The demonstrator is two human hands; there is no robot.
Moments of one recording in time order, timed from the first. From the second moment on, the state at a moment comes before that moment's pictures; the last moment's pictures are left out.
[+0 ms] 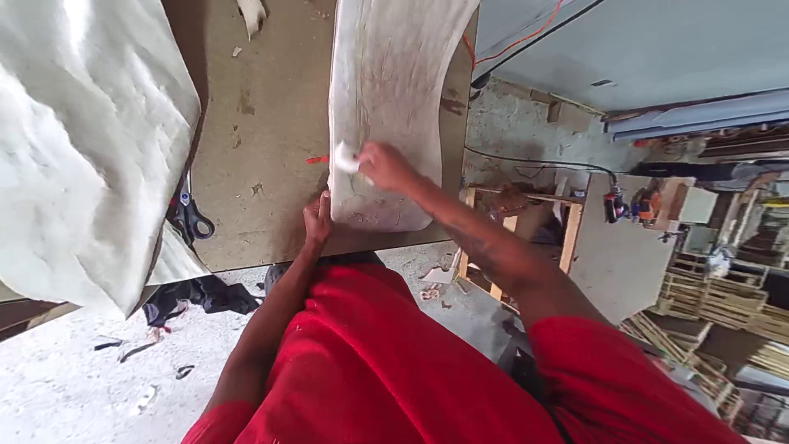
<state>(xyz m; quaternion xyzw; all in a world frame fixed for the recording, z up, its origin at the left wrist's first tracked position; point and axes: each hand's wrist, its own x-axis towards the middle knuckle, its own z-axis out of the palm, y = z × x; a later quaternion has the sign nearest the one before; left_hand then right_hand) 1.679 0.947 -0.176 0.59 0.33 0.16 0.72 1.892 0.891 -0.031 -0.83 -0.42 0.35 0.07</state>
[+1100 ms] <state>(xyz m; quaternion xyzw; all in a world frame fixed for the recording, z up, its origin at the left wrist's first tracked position) 1.670 0.933 -0.185 0.68 0.31 0.14 0.65 2.067 1.030 -0.072 -0.94 -0.33 0.03 0.08</state>
